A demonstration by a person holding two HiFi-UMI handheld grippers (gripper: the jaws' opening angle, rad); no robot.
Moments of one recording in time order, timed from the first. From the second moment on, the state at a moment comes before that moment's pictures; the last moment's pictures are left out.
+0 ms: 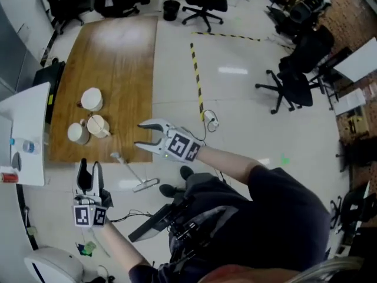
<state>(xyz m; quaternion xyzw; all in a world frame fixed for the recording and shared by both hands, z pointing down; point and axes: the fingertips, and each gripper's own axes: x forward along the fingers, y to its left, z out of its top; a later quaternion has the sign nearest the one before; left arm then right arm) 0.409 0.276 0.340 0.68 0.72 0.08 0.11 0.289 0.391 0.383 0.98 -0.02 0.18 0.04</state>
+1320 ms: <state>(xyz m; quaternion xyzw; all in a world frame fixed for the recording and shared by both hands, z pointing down) 0.078 0.566 0.184 0.64 0.77 -0.05 -0.01 0.016 0.609 0.248 1.00 -0.01 0.07 -0.06</state>
